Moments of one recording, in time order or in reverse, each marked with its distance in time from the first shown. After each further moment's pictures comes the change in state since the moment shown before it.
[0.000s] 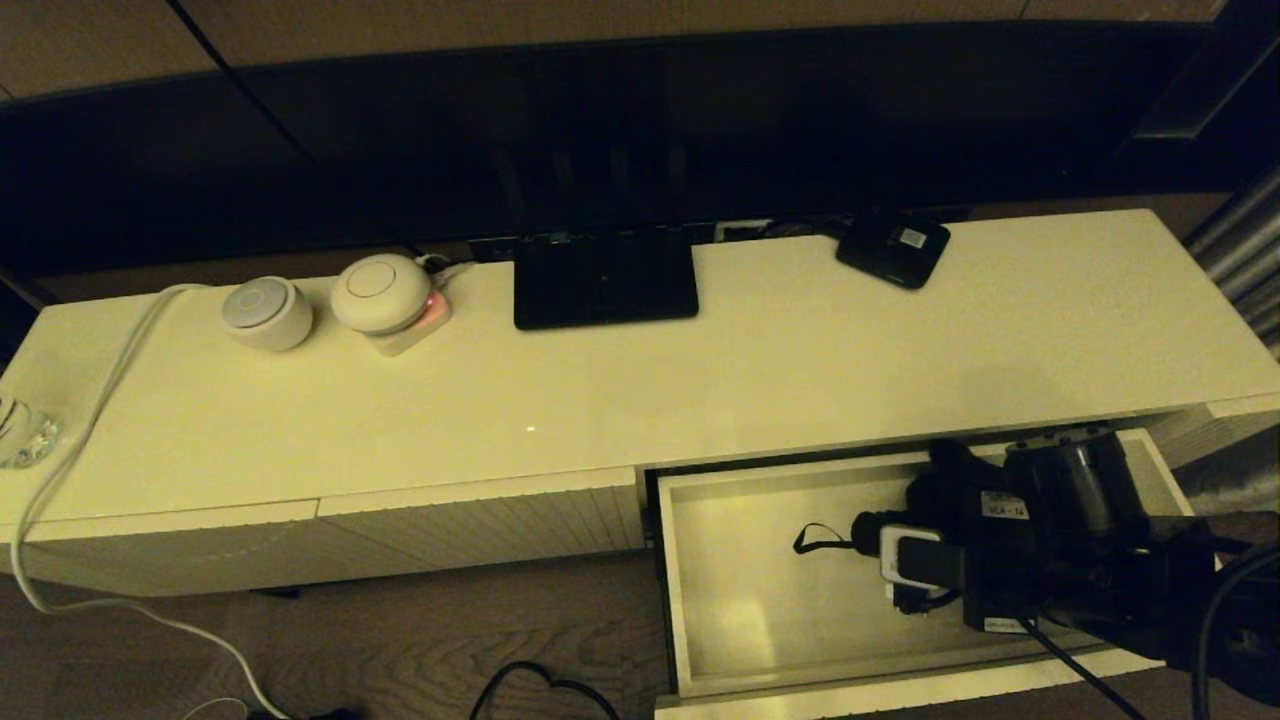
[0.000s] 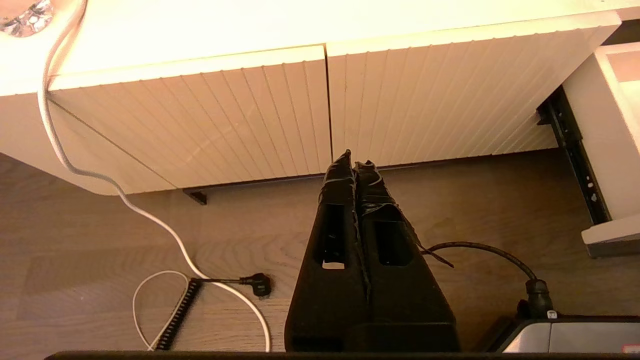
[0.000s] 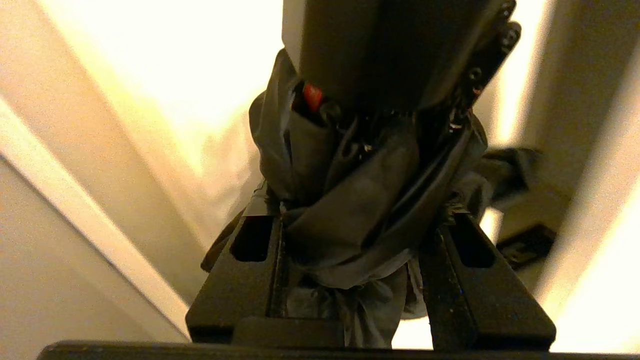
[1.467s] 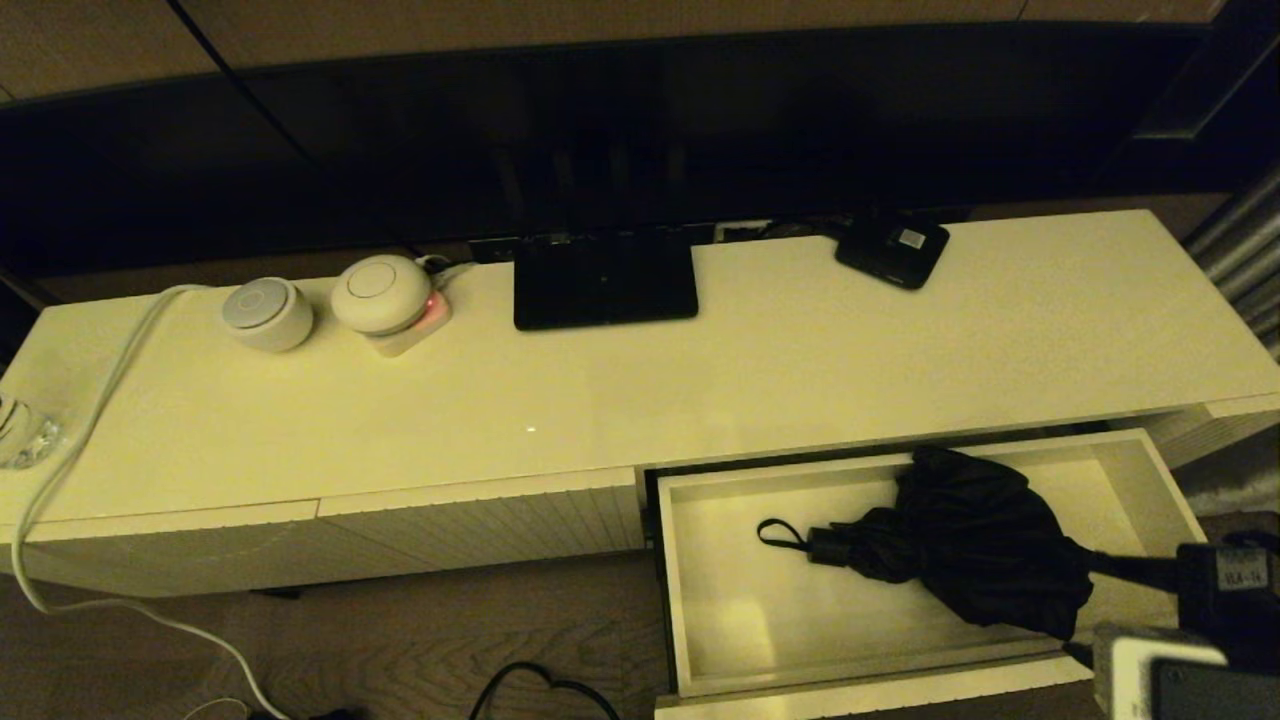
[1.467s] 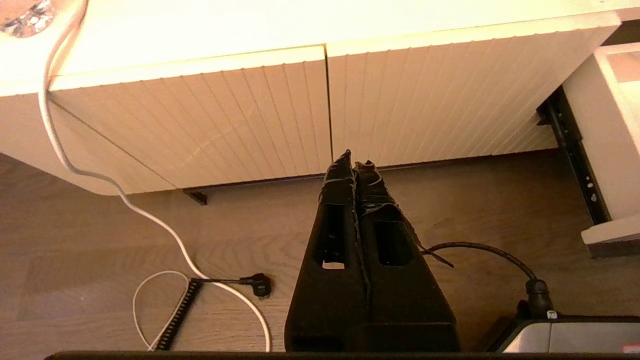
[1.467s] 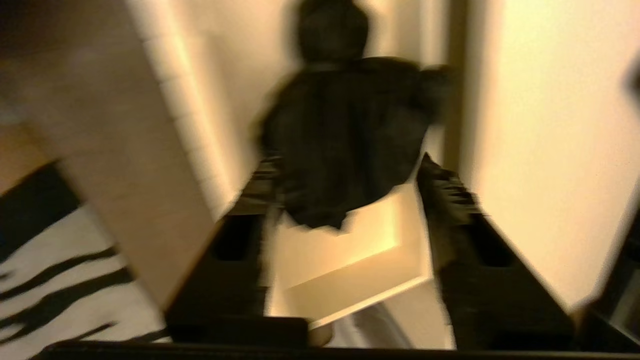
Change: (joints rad) left arm 0.000 0.000 0.000 0.000 0.001 0.000; right arm 0.096 -0.629 0.065 0.518 0.096 0.009
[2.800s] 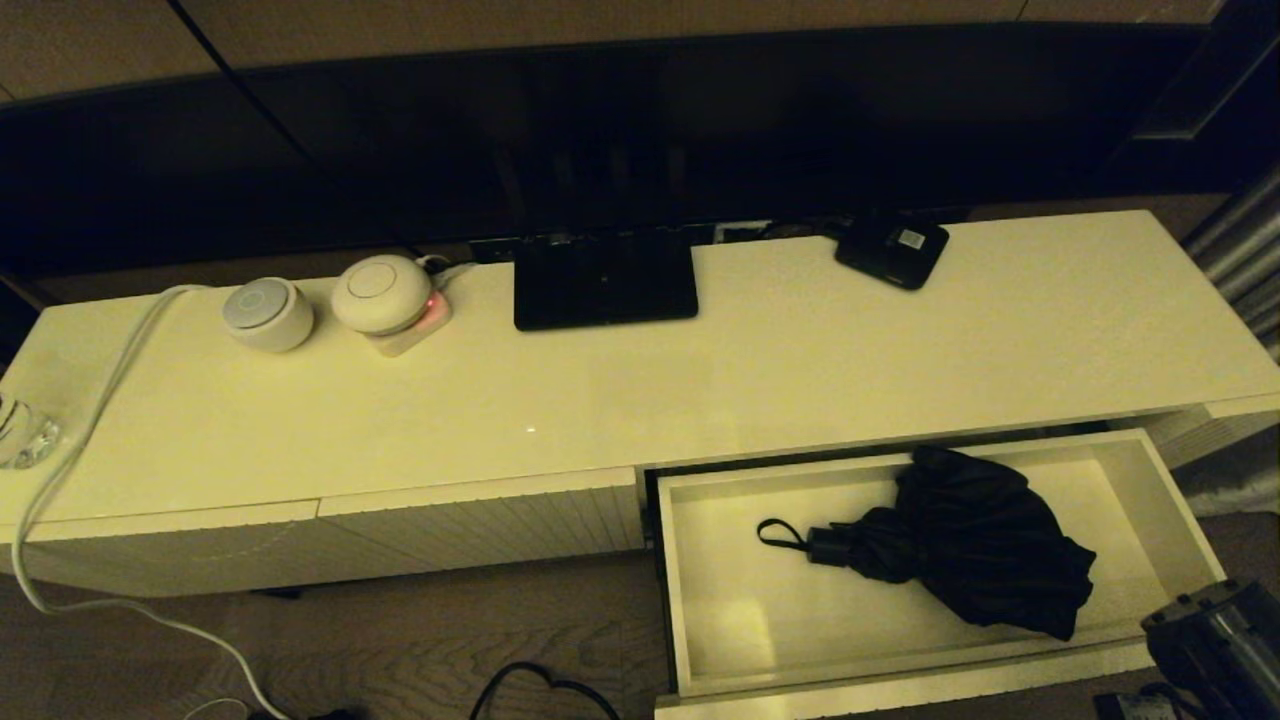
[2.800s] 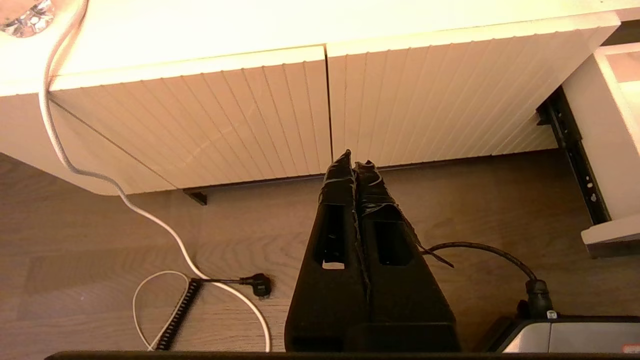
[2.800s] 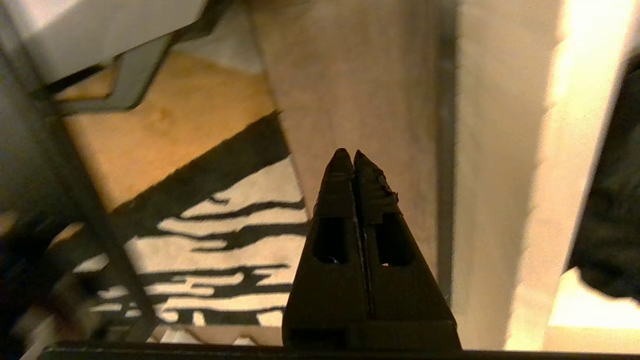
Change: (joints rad) left arm 0.000 0.000 0.000 0.000 0.000 0.000; right arm -0.086 0.313 0.190 -0.013 0.155 0.107
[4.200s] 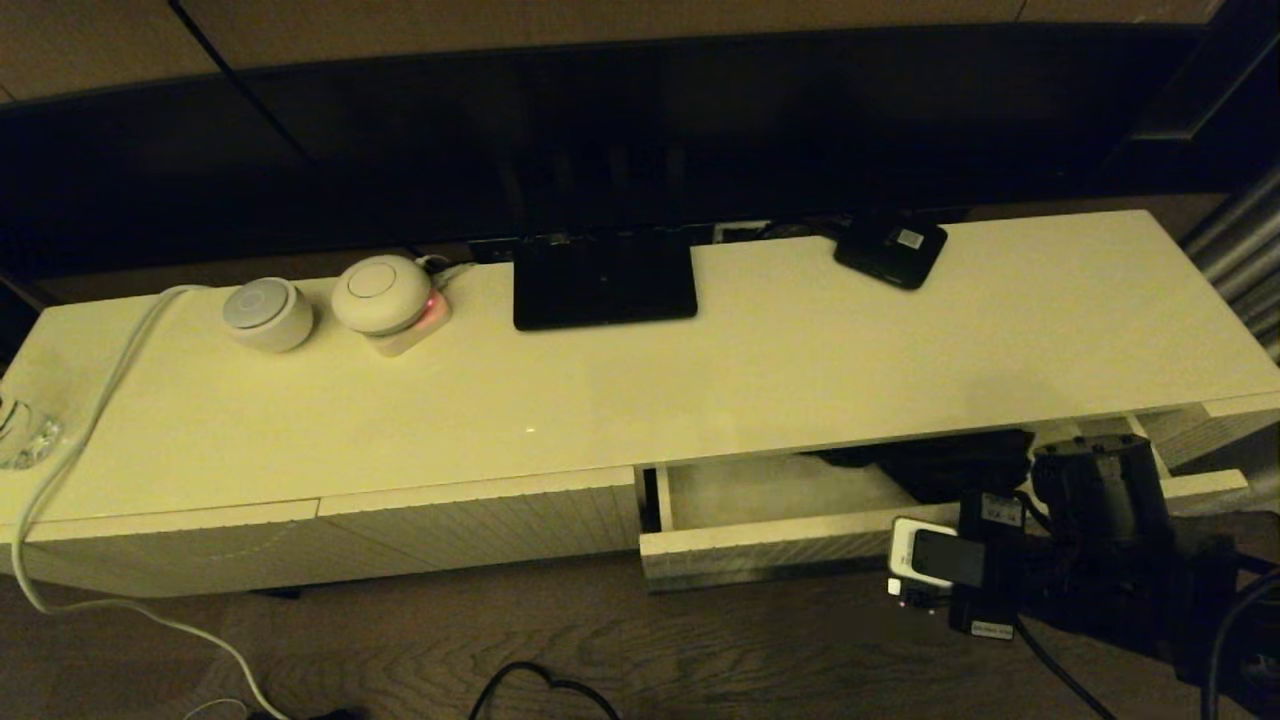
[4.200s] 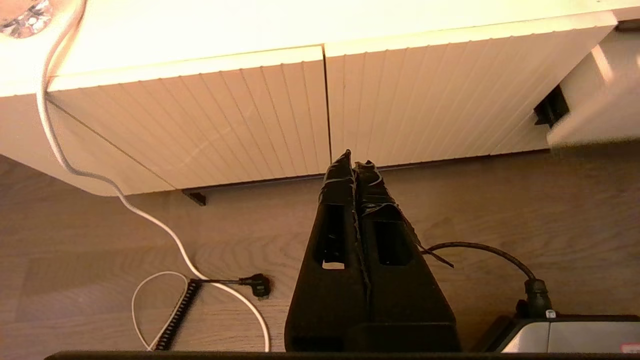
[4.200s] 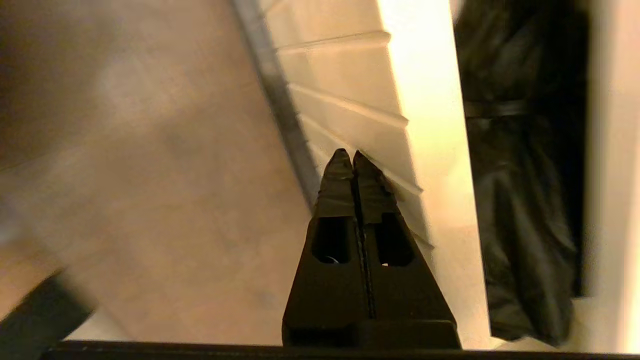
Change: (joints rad) left arm 0.000 0.000 0.000 0.000 0.000 0.000; right arm -0.043 0.334 -0.192 -0.696 -0.006 -0.019
